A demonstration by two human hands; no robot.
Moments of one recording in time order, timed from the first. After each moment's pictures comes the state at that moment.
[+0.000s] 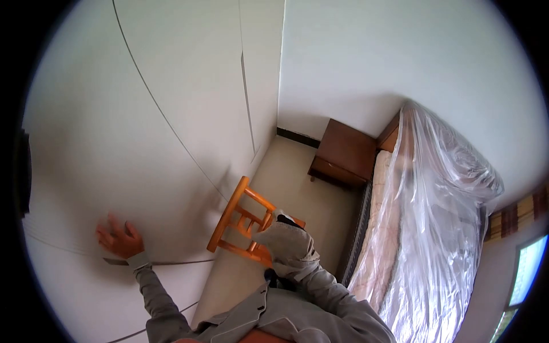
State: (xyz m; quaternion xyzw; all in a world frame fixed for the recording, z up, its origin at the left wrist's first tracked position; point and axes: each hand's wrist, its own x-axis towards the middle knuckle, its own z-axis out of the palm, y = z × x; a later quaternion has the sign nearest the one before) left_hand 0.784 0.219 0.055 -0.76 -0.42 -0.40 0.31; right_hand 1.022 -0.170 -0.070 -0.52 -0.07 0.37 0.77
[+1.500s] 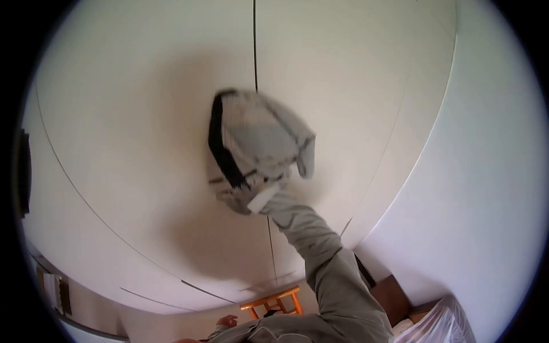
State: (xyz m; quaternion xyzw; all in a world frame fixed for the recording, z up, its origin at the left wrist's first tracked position) left_hand 0.833 0.013 0.044 -0.70 -0.62 -0.06 -0.35; right_hand 1.183 0.340 0.480 -0.44 -0.56 0.22 0.67
